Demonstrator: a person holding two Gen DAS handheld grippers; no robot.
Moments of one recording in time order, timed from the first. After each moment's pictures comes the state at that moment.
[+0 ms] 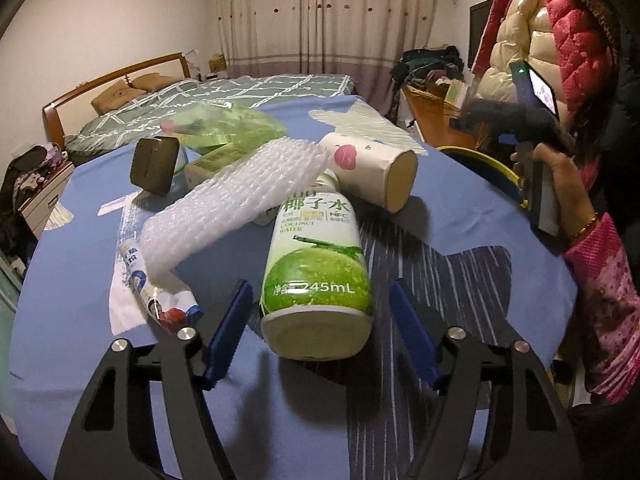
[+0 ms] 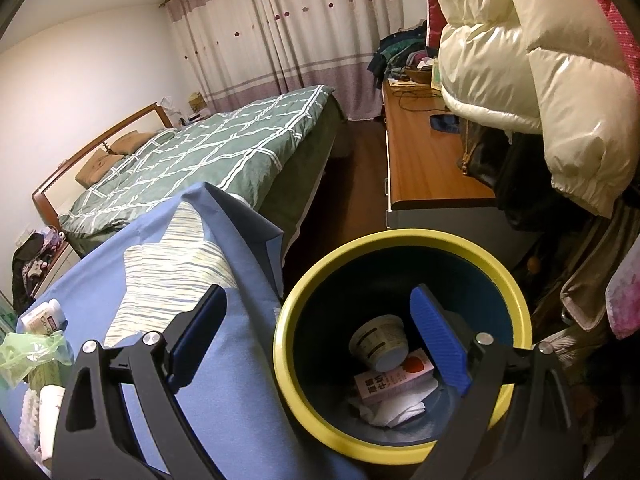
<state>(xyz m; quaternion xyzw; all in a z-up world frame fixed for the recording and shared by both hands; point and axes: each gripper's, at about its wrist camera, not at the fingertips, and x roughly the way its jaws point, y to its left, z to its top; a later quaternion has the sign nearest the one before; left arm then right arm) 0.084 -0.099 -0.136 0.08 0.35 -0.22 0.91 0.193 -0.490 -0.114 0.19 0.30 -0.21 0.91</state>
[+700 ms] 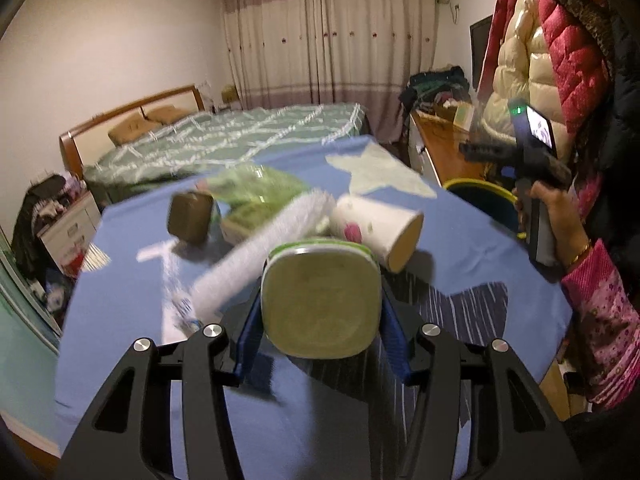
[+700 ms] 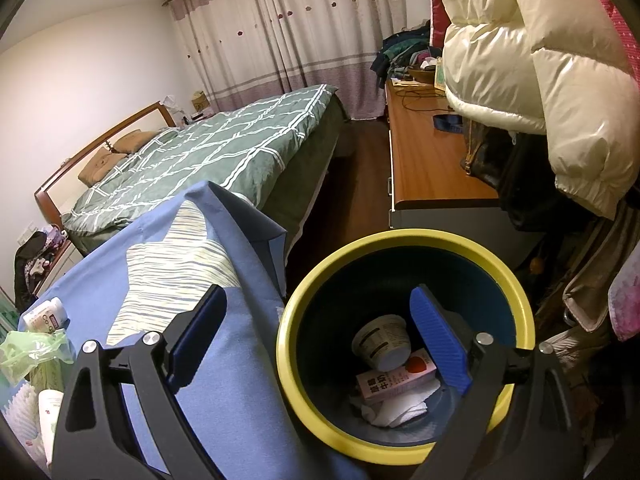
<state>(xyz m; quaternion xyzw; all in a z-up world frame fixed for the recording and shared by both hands) 0.073 -0.084 -0.081 0.10 0.29 -0.21 0.93 0.194 -0.489 -0.114 0.20 0.30 -0.20 0.91</state>
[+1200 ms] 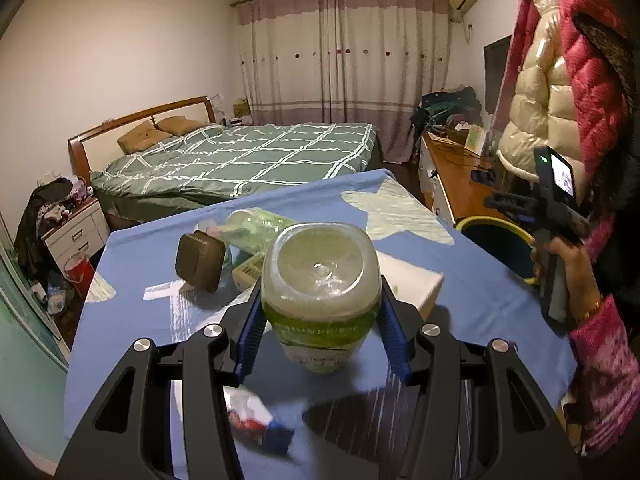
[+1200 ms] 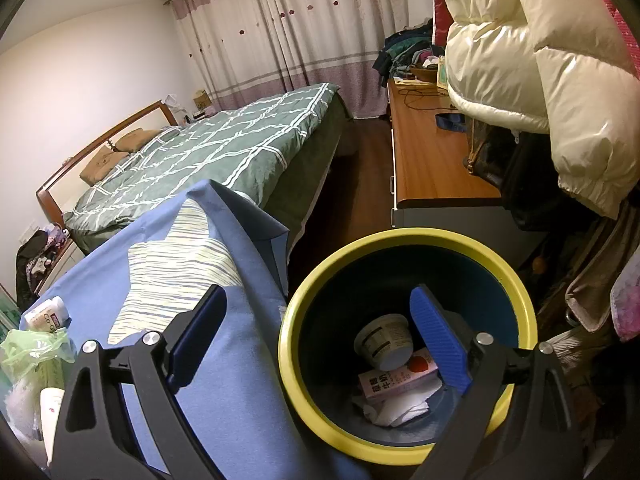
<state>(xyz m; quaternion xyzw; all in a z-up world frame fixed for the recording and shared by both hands) 0.118 -0.090 -0.051 0.07 0.27 -0.19 0.94 0.195 -0.487 -0.114 0.20 0.30 -0.20 0.91</state>
